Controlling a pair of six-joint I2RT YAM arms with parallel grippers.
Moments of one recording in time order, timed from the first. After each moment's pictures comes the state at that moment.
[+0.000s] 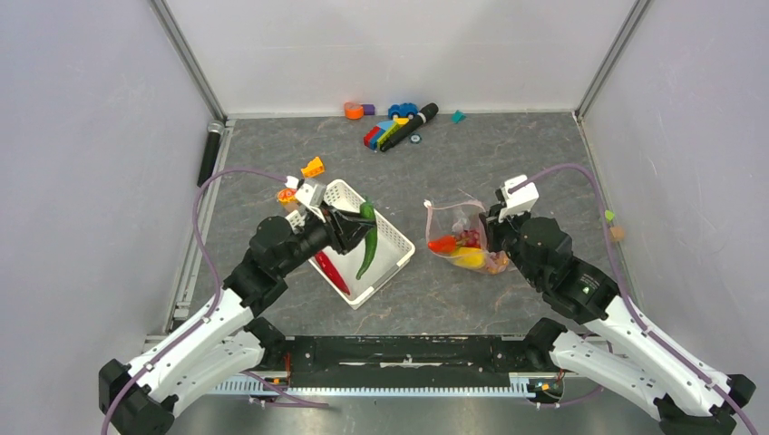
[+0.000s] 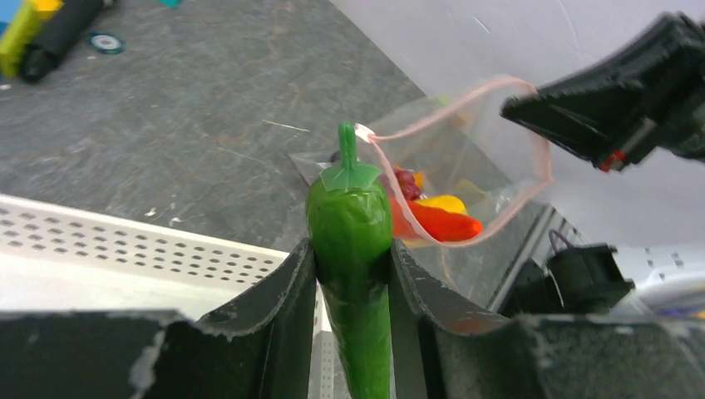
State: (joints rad) left arm -0.66 0.73 0.58 0.13 0.16 -0.46; right arm 0.79 0.66 0.79 -0.40 0.42 0.11
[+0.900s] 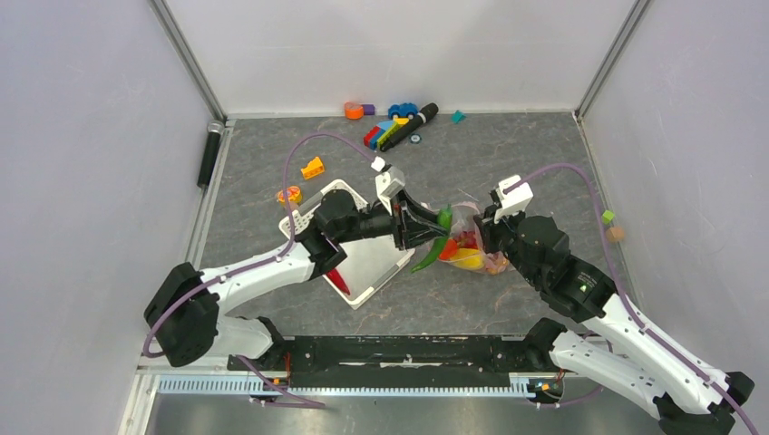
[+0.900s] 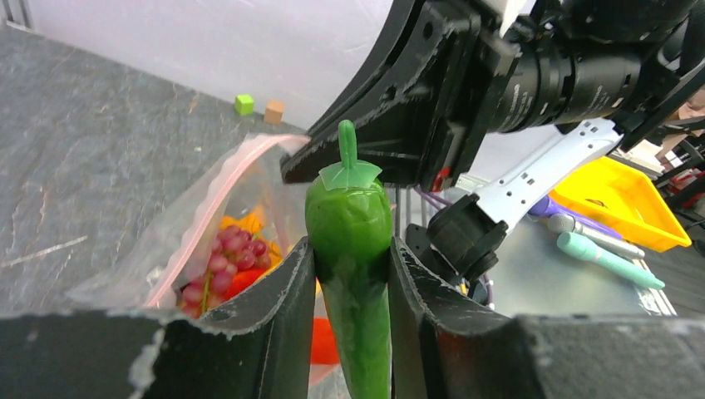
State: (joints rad) left arm -0.84 1.30 0.79 0.63 0.57 -0.40; right arm 0.79 0.68 0.79 -0.39 0.36 0.10
